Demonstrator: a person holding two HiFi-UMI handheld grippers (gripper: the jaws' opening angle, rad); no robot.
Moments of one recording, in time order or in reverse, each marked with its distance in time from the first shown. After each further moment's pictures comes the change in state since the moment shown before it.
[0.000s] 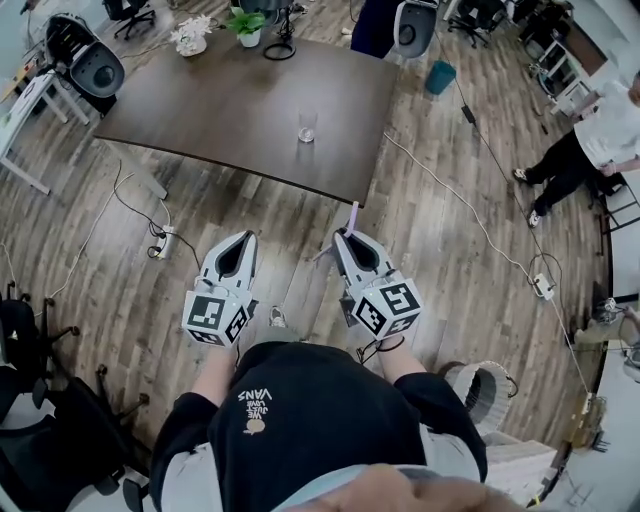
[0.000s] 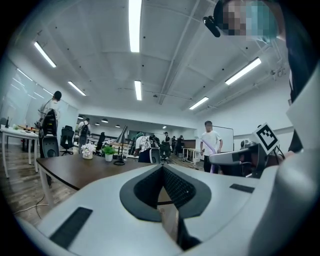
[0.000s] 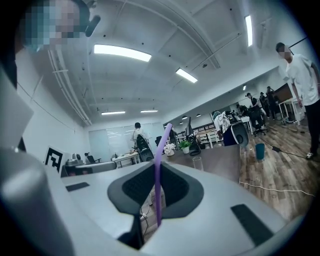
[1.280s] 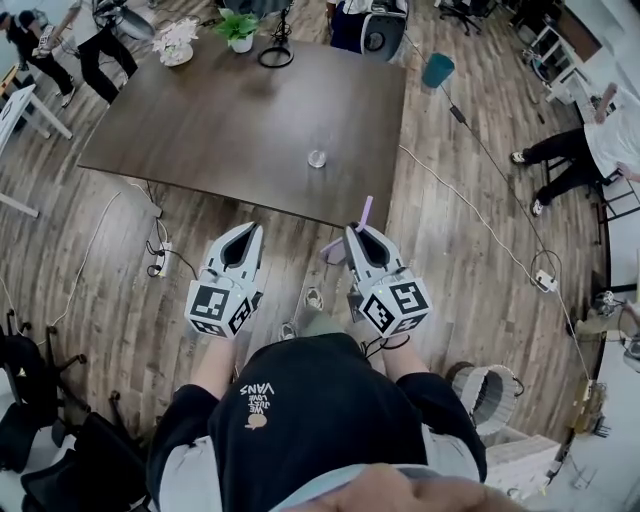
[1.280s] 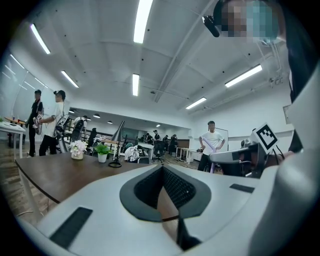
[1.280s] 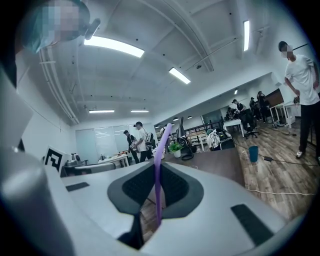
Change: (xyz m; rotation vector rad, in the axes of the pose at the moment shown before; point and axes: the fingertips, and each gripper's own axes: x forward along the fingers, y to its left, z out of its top) left arm 0.114 0.108 0.009 -0.017 0.020 -0.111; right arm 0.126 -0.052 0.022 0.003 -0.018 -0.122
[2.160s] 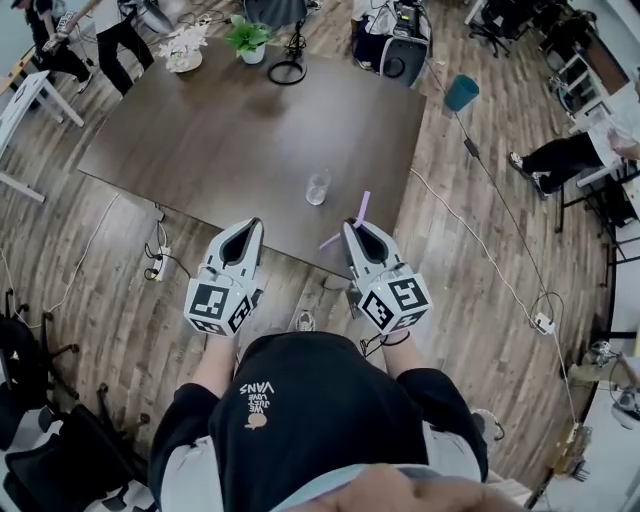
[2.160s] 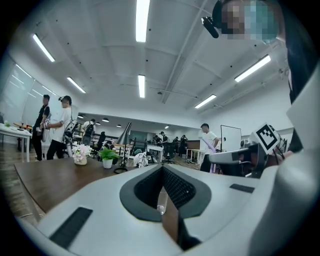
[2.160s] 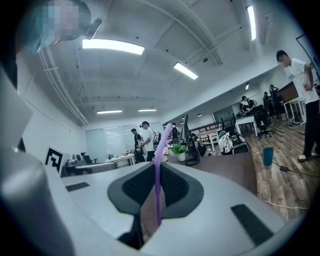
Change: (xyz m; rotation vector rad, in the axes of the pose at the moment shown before) left arm 0.114 0.038 0.021 0.010 -0.027 0.123; right arm 0.102 -0.089 0.037 -0.015 0.016 0.134
